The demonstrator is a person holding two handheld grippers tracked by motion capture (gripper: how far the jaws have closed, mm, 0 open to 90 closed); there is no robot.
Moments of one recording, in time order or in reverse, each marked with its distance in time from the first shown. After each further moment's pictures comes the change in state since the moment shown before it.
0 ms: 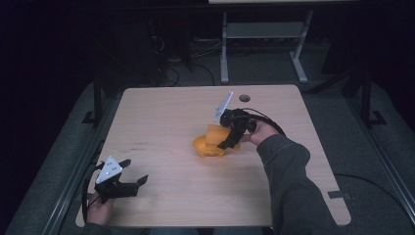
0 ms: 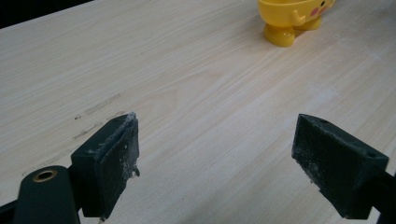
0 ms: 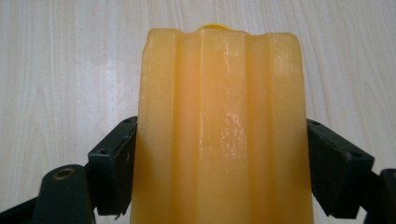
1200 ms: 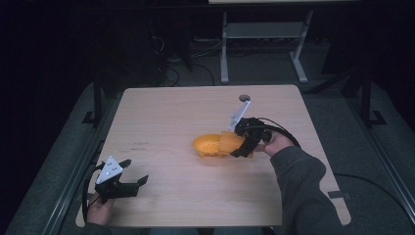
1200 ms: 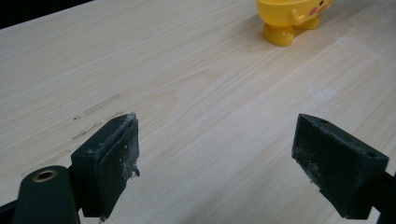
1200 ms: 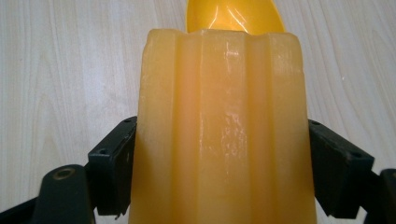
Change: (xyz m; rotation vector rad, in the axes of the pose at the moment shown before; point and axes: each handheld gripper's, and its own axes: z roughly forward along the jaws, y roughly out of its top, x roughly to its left) left arm -0.001 0.000 0.000 0.001 0.000 0.004; right arm 0.020 -0.043 -0.010 0.006 -0.028 0.070
